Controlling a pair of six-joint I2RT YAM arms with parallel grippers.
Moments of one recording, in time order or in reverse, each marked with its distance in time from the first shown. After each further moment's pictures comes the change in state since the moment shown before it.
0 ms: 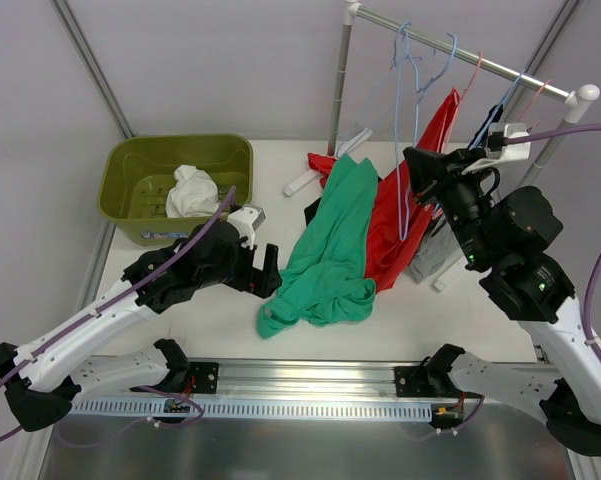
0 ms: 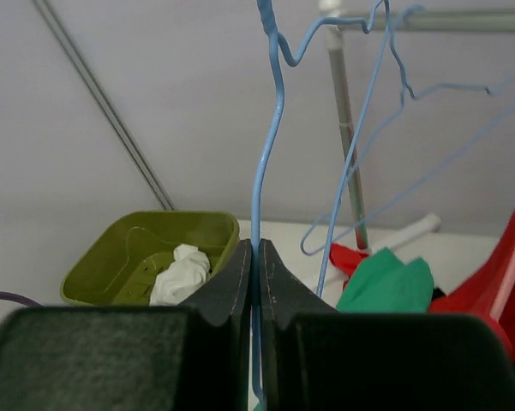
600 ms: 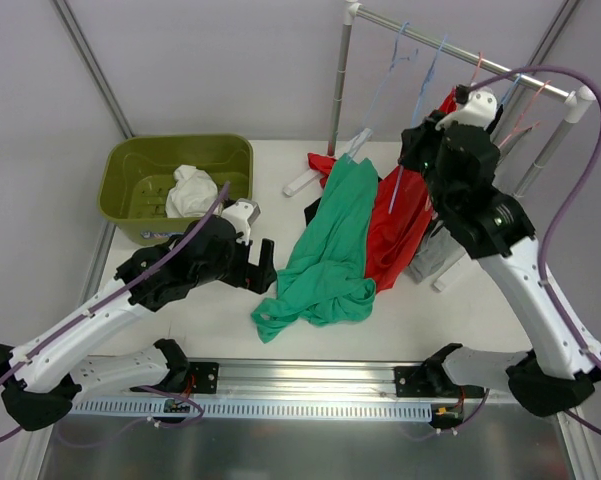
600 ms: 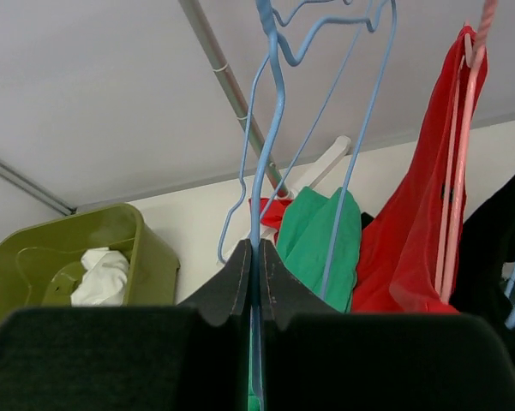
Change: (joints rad) left arm 0.000 0.000 0.069 -0.066 -0.086 0.013; right arm -0.163 0.238 0.173 -0.296 0.158 0.225
